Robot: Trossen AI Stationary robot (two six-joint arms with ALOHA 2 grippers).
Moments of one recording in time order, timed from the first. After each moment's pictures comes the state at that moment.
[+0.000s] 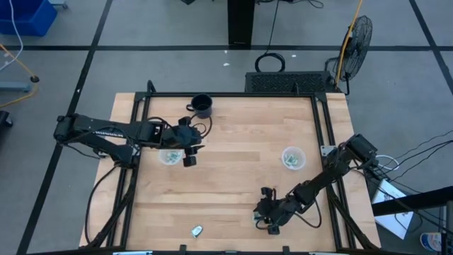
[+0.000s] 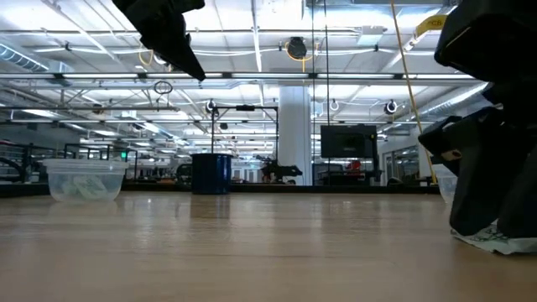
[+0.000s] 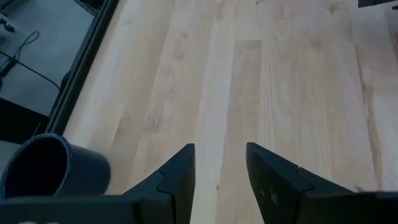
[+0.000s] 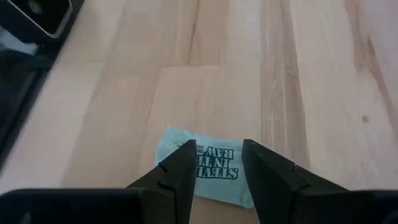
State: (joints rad) left arm -0.03 1.24 0.99 -0.55 -0.26 0.00; right arm 0.68 1.83 0.74 0.19 0.32 0.54
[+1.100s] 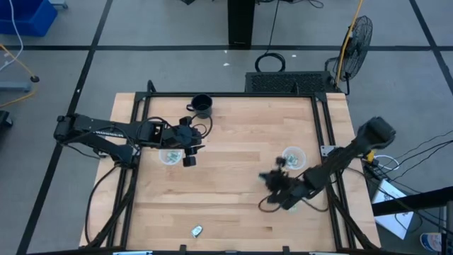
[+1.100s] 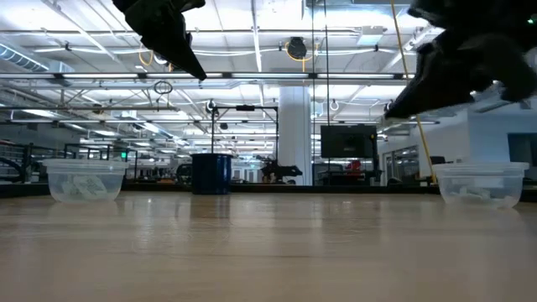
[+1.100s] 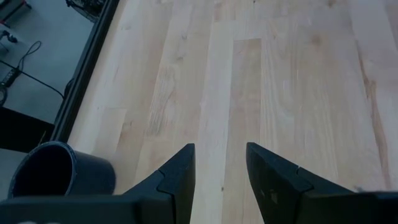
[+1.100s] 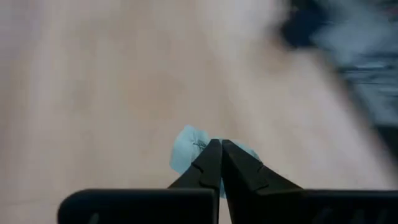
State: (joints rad) left arm -0.03 1.24 0.99 -0.55 -0.26 0.05; right arm 0.60 1.45 0.73 -0.32 0.88 0.40
